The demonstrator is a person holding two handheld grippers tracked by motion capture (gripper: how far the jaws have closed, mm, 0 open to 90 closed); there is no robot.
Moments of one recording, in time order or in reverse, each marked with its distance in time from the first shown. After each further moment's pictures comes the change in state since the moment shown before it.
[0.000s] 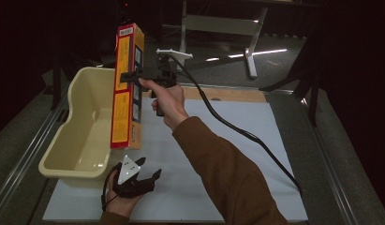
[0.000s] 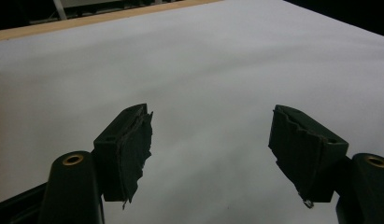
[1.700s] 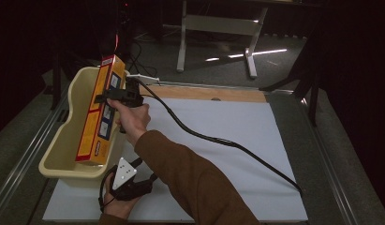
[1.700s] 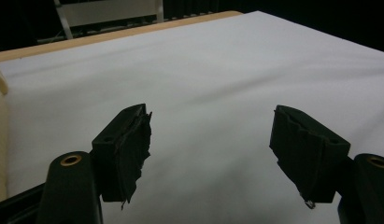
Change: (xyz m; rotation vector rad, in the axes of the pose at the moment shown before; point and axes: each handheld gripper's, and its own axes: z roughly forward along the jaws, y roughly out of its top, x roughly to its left) left arm 0.000 -0.002 -0.011 -0.070 0.011 0.011; right arm -0.033 -0.036 0.107 0.012 -0.134 0.174
